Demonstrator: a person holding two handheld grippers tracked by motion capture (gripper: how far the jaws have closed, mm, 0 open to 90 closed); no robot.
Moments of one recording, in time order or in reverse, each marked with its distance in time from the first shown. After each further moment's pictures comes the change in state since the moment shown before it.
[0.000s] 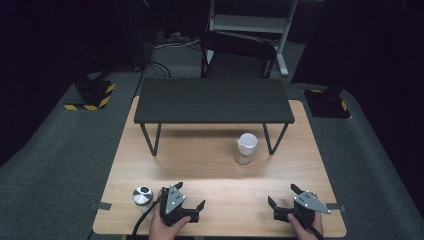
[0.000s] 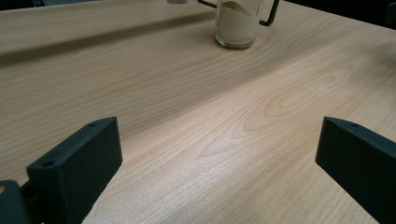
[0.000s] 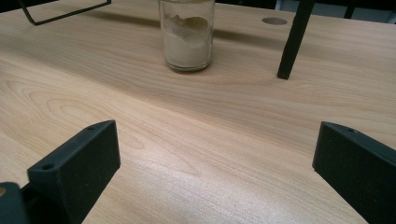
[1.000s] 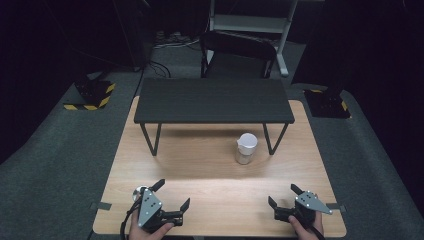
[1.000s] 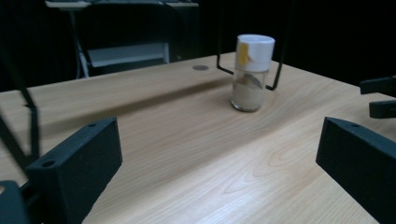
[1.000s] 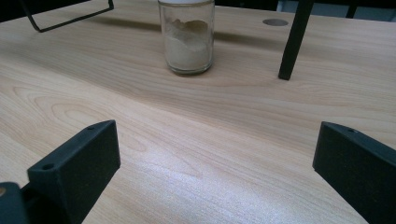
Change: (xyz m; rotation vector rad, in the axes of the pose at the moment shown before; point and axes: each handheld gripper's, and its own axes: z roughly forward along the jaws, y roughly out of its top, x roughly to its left) left arm 0.002 0.006 -0.080 -0.201 0.090 0.002; right arm -0.003 -0.002 -0.001 -0.010 0.011 0.019
